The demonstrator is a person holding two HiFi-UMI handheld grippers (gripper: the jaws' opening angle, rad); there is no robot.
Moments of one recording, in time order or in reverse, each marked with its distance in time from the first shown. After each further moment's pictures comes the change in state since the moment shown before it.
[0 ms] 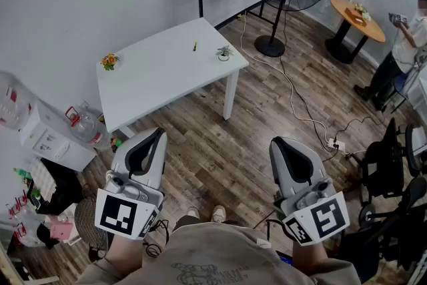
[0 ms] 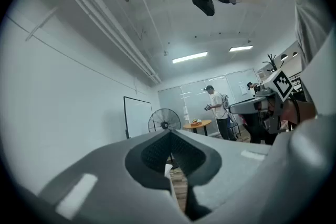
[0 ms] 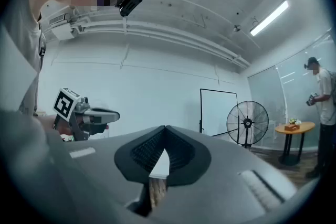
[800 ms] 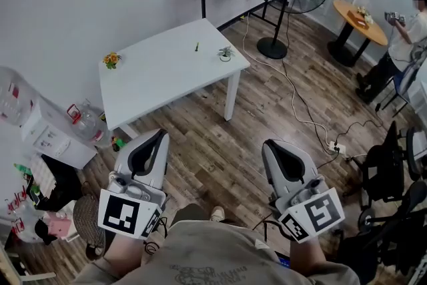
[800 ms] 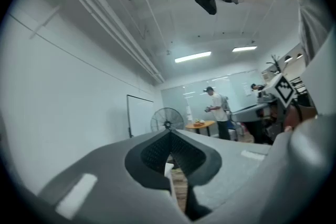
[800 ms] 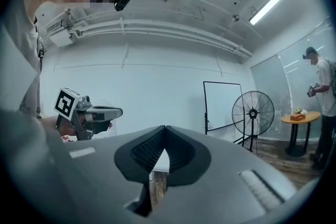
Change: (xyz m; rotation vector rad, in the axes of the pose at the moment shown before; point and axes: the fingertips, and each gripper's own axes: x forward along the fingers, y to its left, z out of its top) left arm 0.000 -0.009 -0.005 -0.025 0.003 0.049; right arm 0.003 0.000 -0.024 0.049 0.054 0.057
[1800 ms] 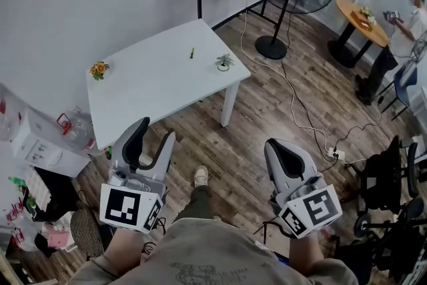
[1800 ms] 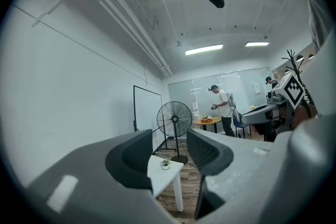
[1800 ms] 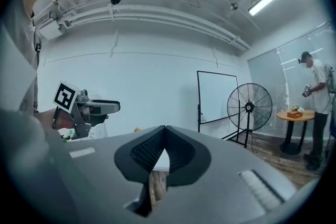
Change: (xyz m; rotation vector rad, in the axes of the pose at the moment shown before) left arm 0.126 0.081 -0.047 -0.055 0.061 0.045; right arm 0.114 -0.088 -0.032 0.004 0.099 -0.055
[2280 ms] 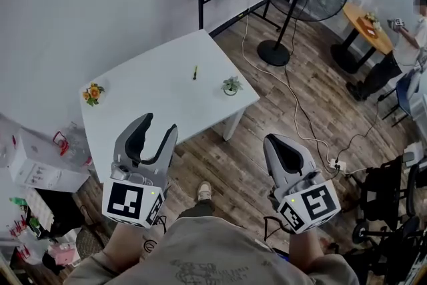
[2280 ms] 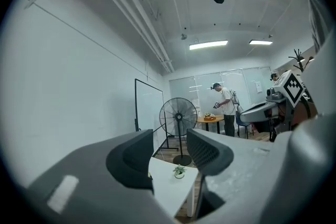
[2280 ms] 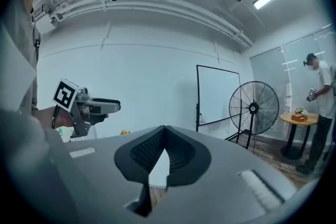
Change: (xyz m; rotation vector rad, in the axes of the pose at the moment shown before) left arm 0.146 0.113 -0.007 -0.011 0.028 -0.032; right arm 0.170 -0.058 0.030 -0.016 0.038 -0.021
